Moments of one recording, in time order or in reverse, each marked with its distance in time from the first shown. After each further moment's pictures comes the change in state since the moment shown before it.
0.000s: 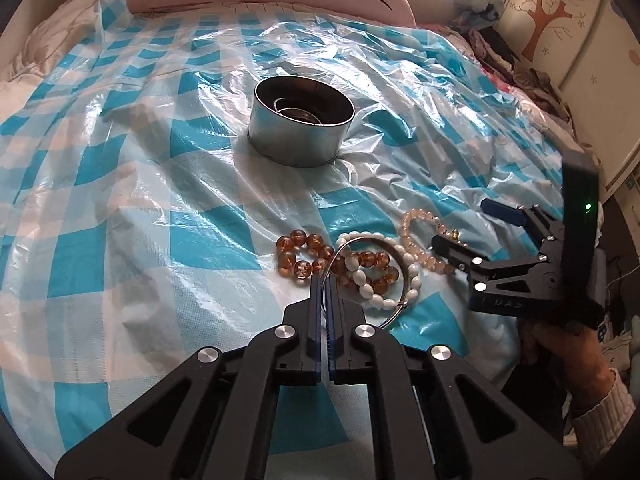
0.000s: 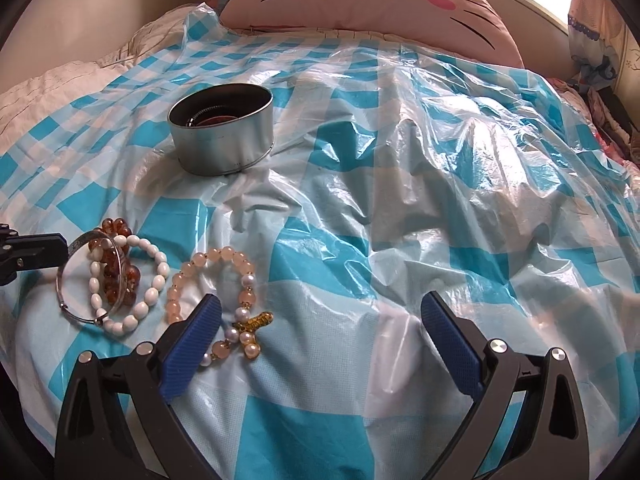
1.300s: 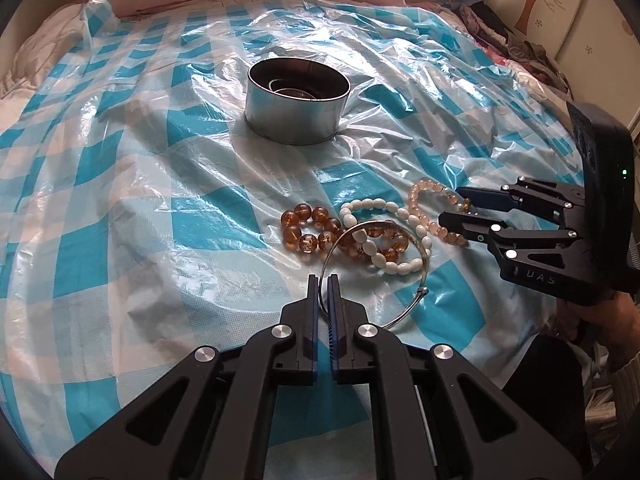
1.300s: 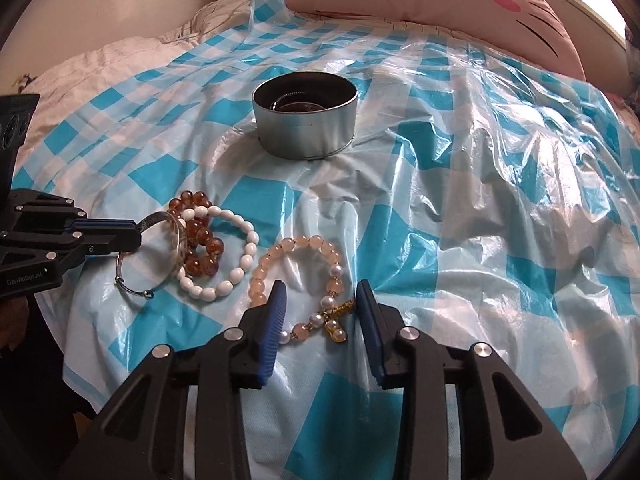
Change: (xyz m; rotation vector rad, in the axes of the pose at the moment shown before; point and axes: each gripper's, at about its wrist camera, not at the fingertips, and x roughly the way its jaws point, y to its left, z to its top) left arm 0.003 0.002 -0.009 0.067 0.051 0.021; right arm -0.011 0.026 0.005 -0.151 0.071 0.178
